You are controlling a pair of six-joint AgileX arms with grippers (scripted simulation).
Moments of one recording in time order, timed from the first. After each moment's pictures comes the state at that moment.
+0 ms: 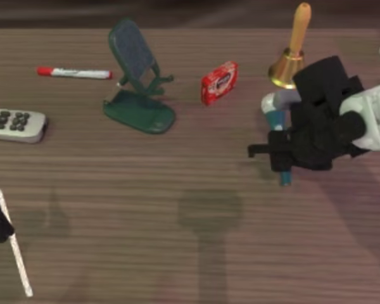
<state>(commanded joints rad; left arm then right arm) 0.00 0.00 0.00 0.00 0.00 0.00 0.43 1.93 1.07 -0.23 -0.04 0.33</state>
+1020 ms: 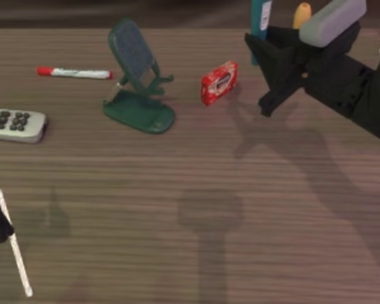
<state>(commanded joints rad) 0.00 0.00 0.00 0.00 0.00 0.00 0.41 1.61 0.76 0.86 -0.35 0.02</state>
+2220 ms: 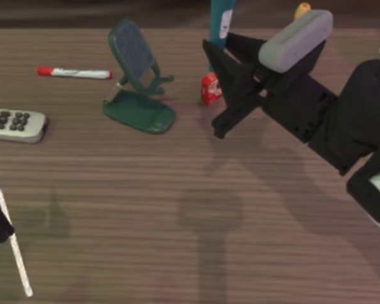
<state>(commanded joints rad) 0.00 0.00 0.00 0.00 0.00 0.00 0.63 1.61 0.72 1.03 -0.15 0.04</state>
